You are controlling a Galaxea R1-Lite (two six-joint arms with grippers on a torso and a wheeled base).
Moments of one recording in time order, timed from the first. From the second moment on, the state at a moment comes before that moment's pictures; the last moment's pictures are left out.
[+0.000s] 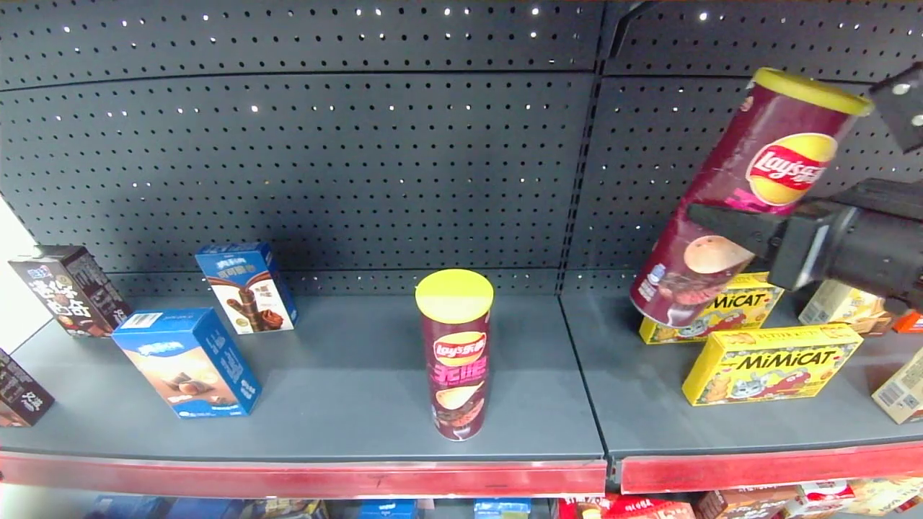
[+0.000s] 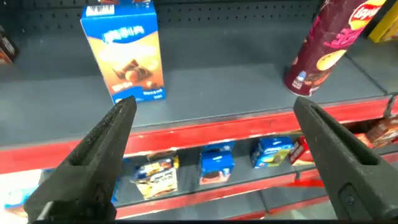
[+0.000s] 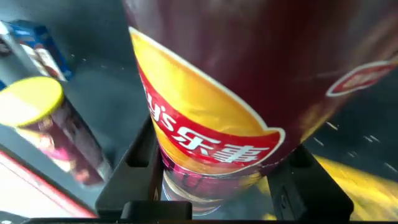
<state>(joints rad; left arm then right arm) -0.05 0.45 -0.30 -0.05 -0.16 -0.05 0.48 1.33 -0.91 -0.42 0.03 -0.06</state>
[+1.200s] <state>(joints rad) -0.05 0.55 -0.43 -0.05 -0.15 0.05 0.55 1.77 -1.10 -0.48 0.17 -0.12</state>
